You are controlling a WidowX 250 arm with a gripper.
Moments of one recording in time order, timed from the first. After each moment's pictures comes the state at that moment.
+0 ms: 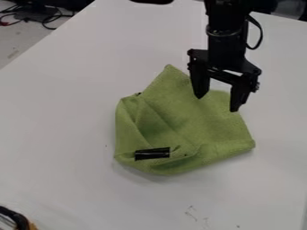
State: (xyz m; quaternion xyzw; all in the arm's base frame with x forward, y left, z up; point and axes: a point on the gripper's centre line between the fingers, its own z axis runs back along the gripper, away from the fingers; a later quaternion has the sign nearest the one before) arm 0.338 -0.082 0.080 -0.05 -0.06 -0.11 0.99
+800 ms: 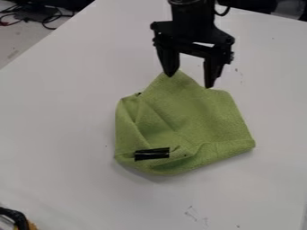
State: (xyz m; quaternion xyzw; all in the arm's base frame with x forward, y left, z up) arm 0.307 -0.046 0.126 -0.04 -0.11 -0.04 0.99
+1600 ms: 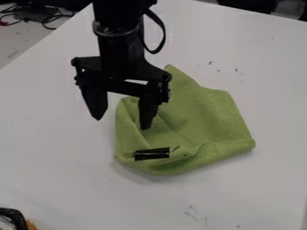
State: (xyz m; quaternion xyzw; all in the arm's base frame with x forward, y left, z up) arm 0.211 -0.011 0.122 0.00 -0.03 0.10 0.99
